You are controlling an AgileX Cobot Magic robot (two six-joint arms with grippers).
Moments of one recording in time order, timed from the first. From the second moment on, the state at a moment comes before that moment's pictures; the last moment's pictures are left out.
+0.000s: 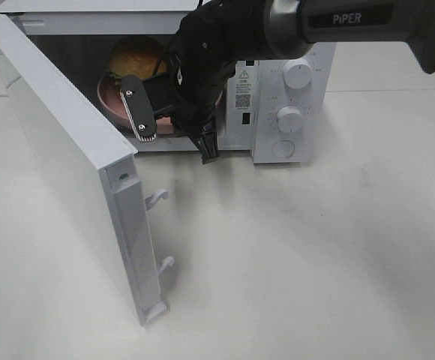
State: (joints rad) left arm 0.07 -0.01 -0.50 -0.16 1.04 0.03; right arm 0.67 2.26 -1.81 -0.22 0.57 -1.11
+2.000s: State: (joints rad) left arm 0.07 -0.01 -0.50 -0.15 1.04 0.03; right arm 0.67 2.22 -1.70 -0.23 0.40 -0.96
